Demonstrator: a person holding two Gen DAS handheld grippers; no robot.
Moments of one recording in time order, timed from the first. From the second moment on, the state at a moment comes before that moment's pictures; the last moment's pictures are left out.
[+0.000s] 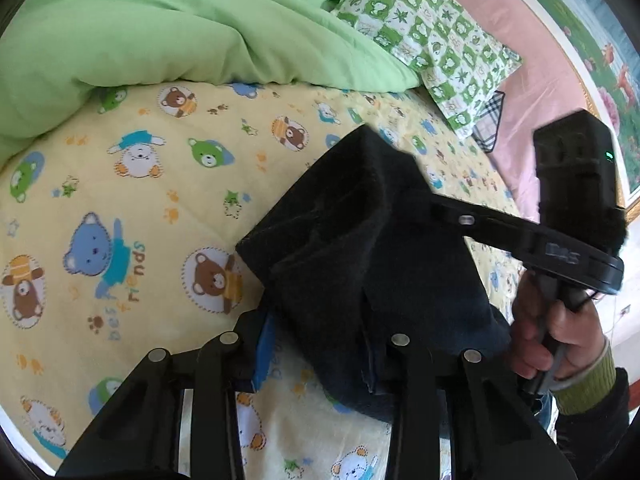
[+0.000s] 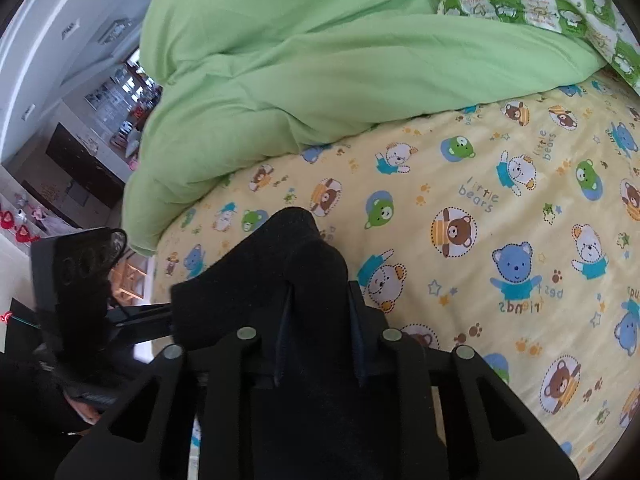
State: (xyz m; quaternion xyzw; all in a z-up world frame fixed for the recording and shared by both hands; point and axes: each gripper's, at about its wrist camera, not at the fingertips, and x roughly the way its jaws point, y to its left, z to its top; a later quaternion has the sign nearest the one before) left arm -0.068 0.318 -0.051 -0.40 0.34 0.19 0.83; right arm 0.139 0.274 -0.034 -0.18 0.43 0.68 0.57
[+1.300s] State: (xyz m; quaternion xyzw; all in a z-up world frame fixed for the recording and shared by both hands) left arm 0.036 0.040 0.078 -0.20 0.35 -0.06 0.91; right arm 0.191 -0.081 0.032 0.11 0.36 0.62 0.70
